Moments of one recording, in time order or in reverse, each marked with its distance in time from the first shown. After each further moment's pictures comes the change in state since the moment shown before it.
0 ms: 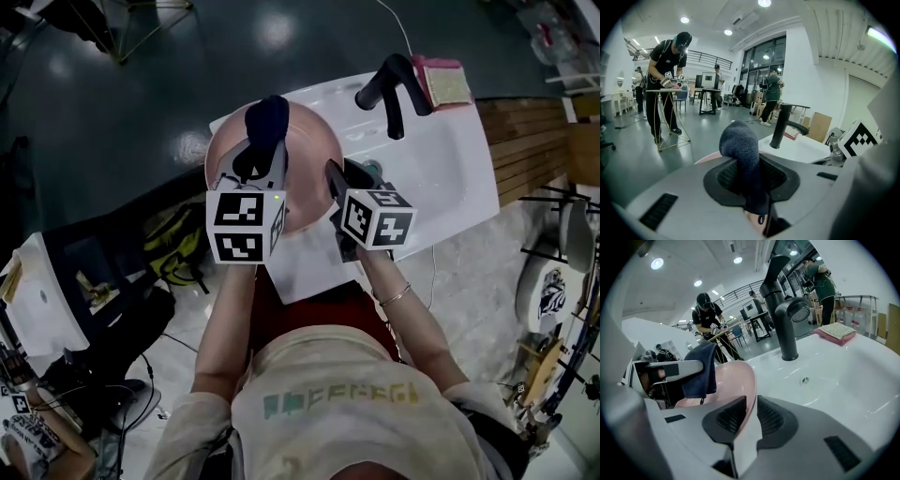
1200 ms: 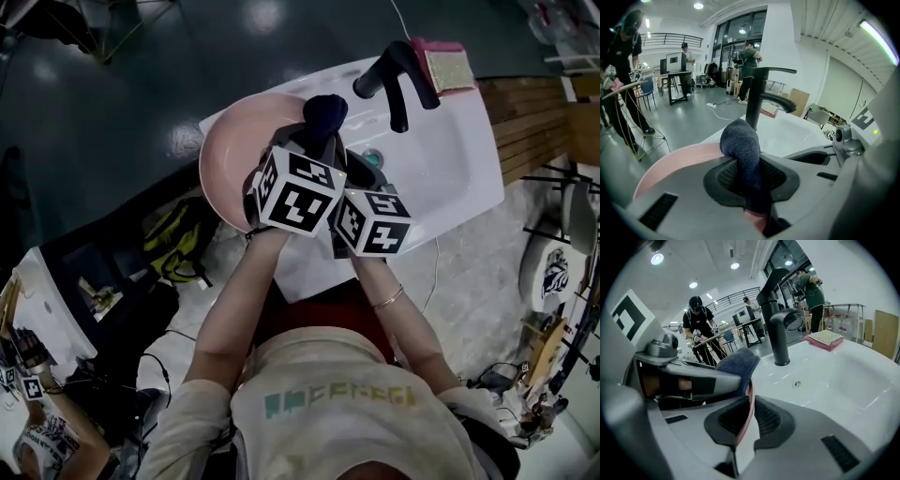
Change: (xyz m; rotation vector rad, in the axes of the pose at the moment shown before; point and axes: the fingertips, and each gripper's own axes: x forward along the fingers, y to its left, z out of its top) left arm 0.079 -0.076 -0.024 0.180 0.293 -0.235; right arm 0.001 -0.013 0.019 0.033 -0.077 -0.130
